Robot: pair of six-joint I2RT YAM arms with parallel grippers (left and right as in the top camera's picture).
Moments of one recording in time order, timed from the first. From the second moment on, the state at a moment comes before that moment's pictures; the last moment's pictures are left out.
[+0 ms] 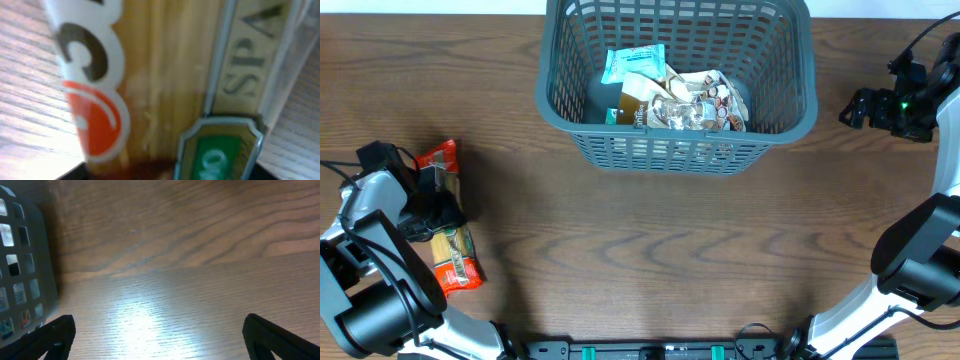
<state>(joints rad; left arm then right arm) 0.53 1.78 1.00 -0.76 0.04 0.21 -0.43 1.95 1.78 -1.13 -0.21 -0.20</state>
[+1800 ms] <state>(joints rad) -0.36 1.73 2.01 -0.98 -0.07 0.51 -0.40 1.95 1.78 -1.14 -0.21 -0.20</state>
